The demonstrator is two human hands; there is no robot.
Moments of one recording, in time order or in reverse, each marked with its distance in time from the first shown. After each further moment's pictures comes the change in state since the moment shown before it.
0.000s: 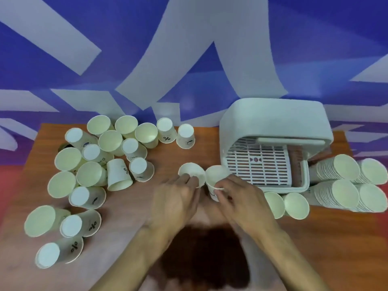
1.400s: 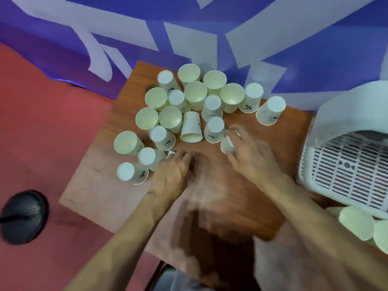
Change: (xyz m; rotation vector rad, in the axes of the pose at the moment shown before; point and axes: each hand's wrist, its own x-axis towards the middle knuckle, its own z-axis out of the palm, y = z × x) left_hand -0.121 -0.116 0.013 0.187 -0.299 -0.460; right_hand 0.083 -0.087 0.096 -0.164 -0.238 -0.403
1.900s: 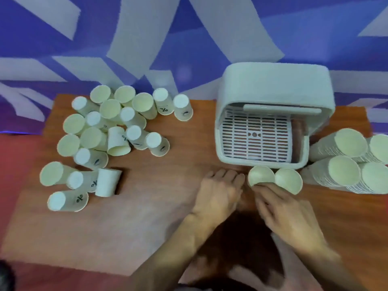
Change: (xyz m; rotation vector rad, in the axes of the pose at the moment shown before) left_hand -0.020 0.288 -0.005 -0.159 0.167 0.577; right_hand -0.289 0.116 -0.061 0.021 0.113 0.398
